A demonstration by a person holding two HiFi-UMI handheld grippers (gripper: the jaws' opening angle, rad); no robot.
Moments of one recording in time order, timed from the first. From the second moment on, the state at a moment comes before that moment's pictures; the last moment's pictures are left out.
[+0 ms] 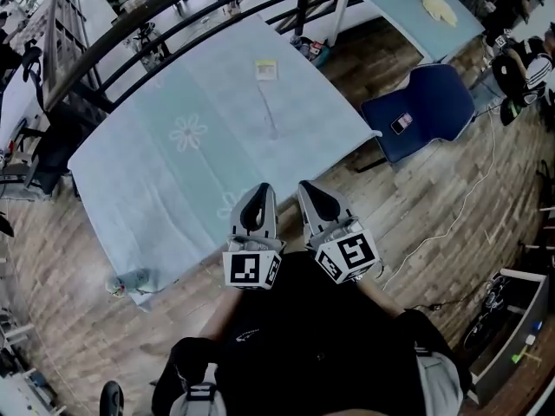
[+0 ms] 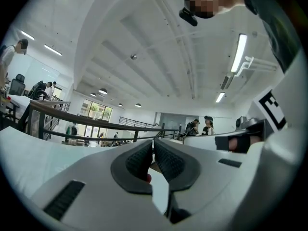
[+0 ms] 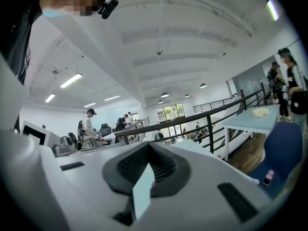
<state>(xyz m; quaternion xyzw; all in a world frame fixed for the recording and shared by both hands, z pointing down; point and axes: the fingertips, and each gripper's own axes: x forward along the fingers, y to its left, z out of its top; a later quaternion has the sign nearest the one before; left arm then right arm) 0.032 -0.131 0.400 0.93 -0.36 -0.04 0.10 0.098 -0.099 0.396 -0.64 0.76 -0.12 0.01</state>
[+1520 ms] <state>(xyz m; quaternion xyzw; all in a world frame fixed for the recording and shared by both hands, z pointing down) 0.134 -0.298 0.508 0.79 -0.59 0.09 0.14 0.210 -0.247 0.439 -0.45 0.87 -0.18 -0.05</state>
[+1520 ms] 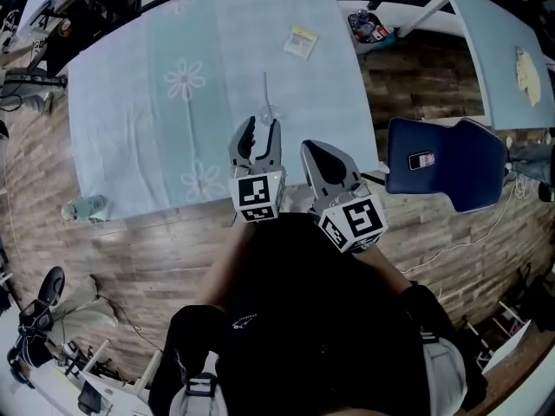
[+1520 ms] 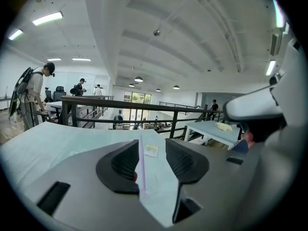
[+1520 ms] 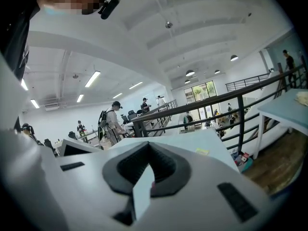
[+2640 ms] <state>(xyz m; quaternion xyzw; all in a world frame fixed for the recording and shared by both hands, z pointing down) 0.136 -0.363 0.592 0.74 -0.60 0.18 0.24 0.225 -0.277 0.477 -0.44 0.86 -0.23 -0.07</state>
